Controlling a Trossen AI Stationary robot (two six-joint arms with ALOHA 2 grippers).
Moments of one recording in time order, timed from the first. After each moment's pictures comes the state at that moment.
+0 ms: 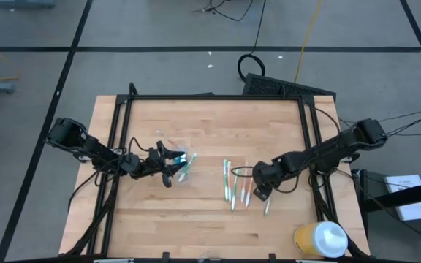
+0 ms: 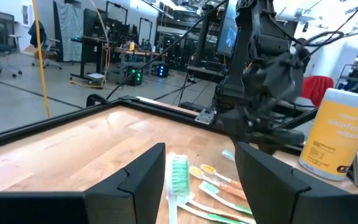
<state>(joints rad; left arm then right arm) -0.31 1.46 0.17 1.41 -0.55 -0.15 0.27 1.44 0.73 -0.59 -0.14 1.03</state>
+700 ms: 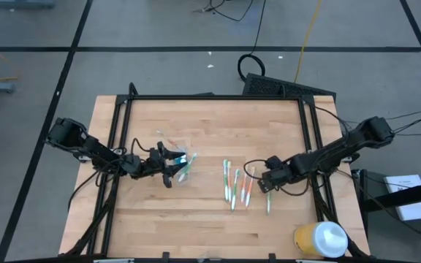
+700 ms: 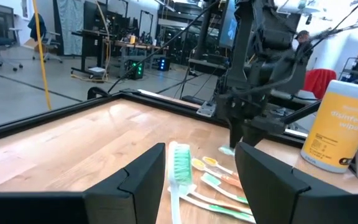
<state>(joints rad) -0.31 1.46 0.17 1.38 -0.55 -0.17 0.34 1.33 0.62 -0.63 0.08 1.43</state>
